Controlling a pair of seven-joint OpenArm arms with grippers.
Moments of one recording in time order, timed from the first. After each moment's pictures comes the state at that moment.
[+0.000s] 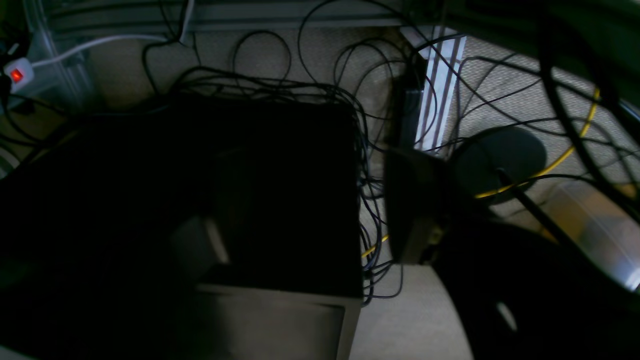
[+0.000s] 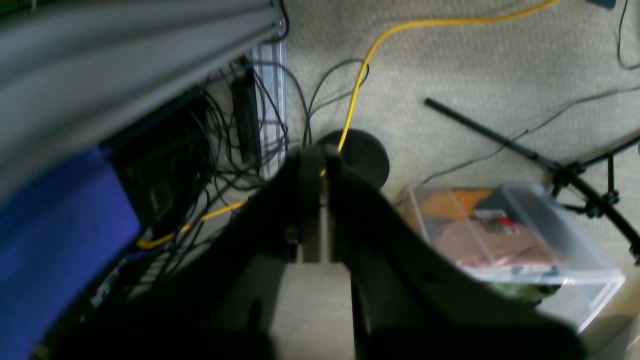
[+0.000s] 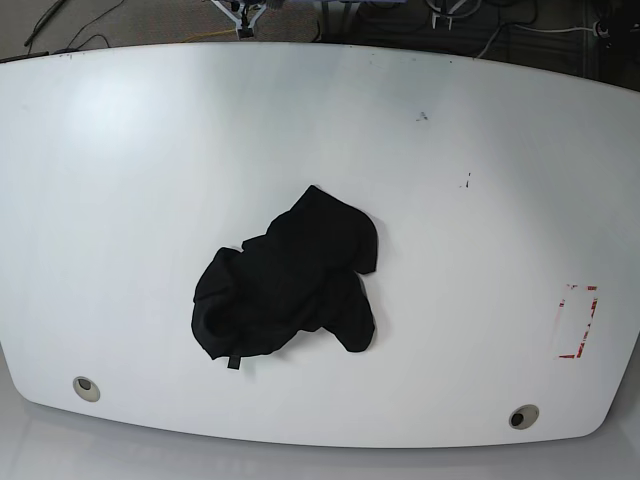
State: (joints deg) left arm 10.3 -2.3 -10.9 4.7 12.2 2.6 -12.5; right arm -14.4 0.9 2.2 20.1 -2.7 6.0 -2.2
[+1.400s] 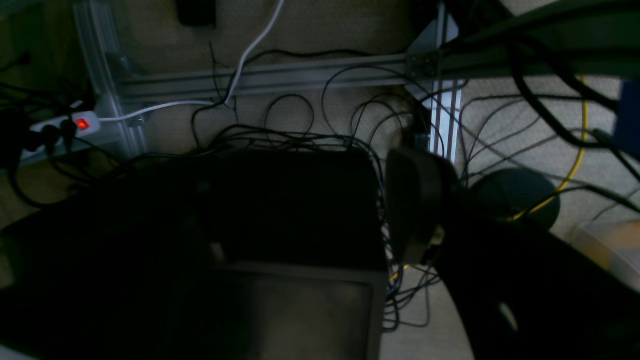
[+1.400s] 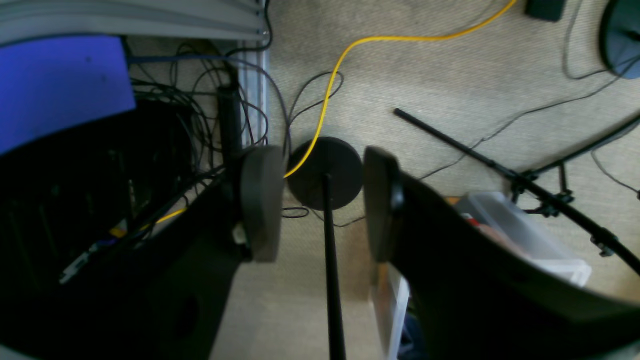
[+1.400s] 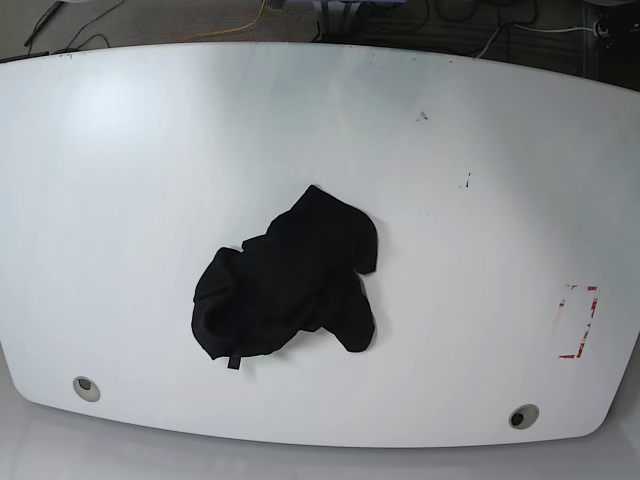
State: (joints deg) left arm 39.1 -0.4 -10.9 49.4 12.0 -1.1 -13.3; right arm -42.1 2.6 2.4 57.8 -2.5 5.9 -2.4
